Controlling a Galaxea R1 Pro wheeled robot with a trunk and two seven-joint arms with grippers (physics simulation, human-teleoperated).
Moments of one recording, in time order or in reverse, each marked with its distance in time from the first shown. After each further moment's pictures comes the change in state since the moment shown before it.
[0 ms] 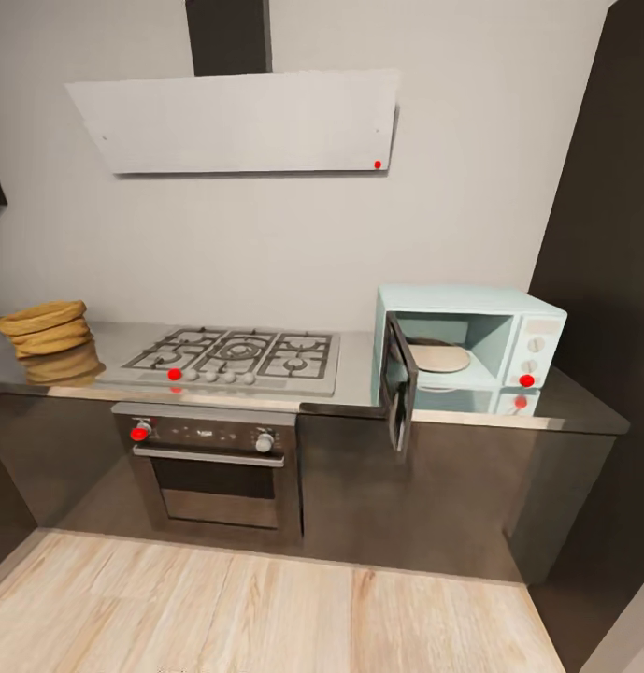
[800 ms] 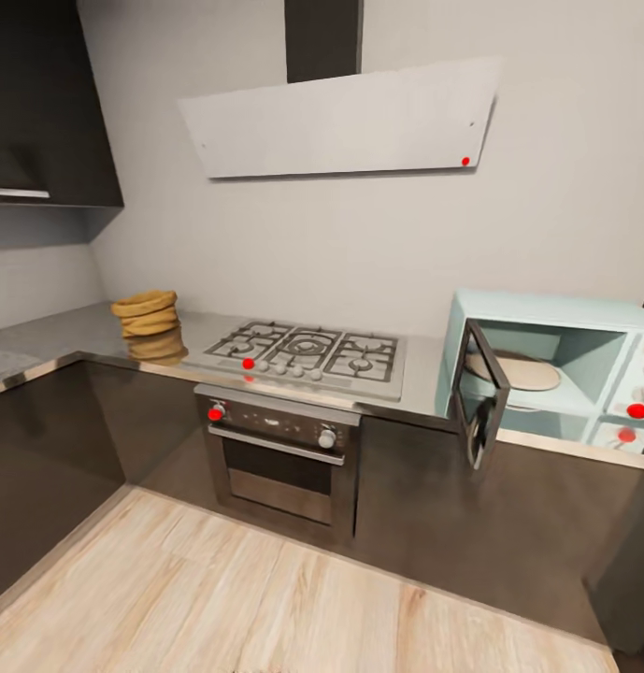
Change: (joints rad) left arm 0.000 0.000 0.000 0.000 0.000 0.000 0.000; right arm 0.000 0.002 0.001 0.000 0.001 0.001 -0.029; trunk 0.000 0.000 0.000
